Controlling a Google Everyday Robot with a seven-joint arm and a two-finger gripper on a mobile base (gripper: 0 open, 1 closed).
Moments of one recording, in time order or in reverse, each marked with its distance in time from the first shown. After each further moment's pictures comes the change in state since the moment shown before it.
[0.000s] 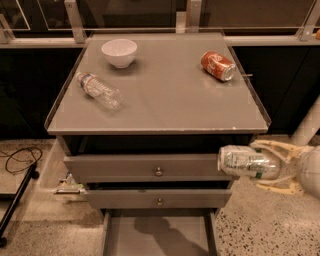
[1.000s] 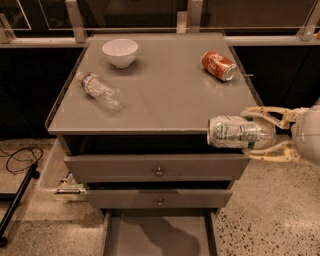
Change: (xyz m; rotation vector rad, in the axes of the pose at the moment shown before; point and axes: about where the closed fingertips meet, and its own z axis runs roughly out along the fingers) arm -0.060 -0.062 -0.011 -0.014 -0.027 -0.087
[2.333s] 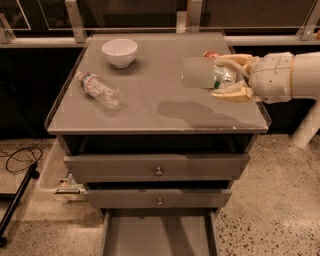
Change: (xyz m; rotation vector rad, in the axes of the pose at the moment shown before) arm 0.013 -0.134 0.075 0.120 -0.178 0.195
